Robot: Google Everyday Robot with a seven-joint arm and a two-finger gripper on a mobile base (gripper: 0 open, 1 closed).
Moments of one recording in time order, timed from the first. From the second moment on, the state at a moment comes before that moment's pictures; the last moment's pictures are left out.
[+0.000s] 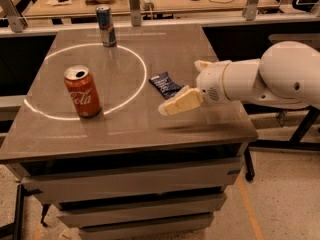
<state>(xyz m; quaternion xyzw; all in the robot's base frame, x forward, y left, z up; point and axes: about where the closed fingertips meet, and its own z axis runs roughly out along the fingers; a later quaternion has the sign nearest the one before) 0.575 -0.060 0.868 -0.43 0.75 0.19 0.47</state>
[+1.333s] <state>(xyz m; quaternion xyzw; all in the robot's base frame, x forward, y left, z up) 0.619 -0.014 0.865 -0.38 0.77 0.17 0.48</state>
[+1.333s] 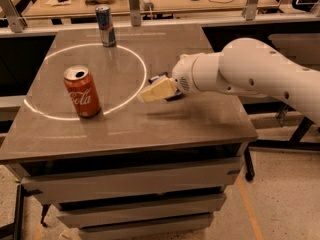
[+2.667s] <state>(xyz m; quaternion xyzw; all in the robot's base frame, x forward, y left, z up) 0.628 -0.028 0.842 -0.38 0.79 0.16 0.45</state>
